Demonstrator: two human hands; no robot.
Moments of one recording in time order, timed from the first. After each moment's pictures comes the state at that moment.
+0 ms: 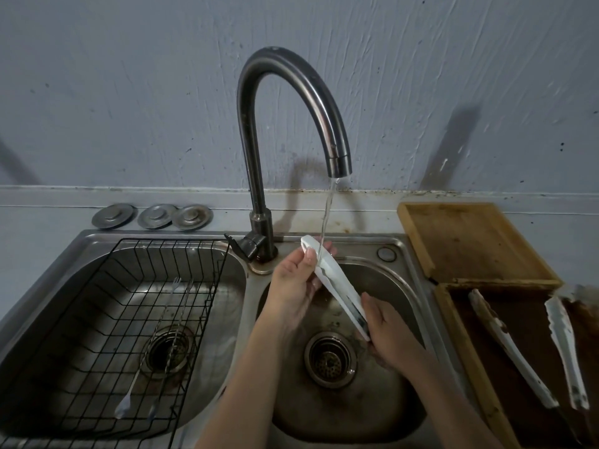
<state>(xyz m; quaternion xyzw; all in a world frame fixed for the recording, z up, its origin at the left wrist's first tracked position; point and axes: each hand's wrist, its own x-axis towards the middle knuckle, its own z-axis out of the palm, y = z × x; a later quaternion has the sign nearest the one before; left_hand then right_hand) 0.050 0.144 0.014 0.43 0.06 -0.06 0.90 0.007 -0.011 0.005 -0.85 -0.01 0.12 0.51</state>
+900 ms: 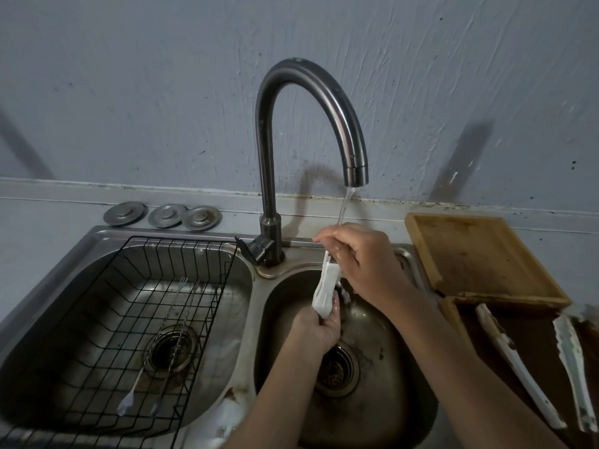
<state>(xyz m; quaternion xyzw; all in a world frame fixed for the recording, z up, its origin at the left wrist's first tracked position) 0.048 0.120 -0.008 -0.07 0.47 -0.10 0.88 0.064 0.031 0.083 -0.84 -0.34 -0.20 0.37</state>
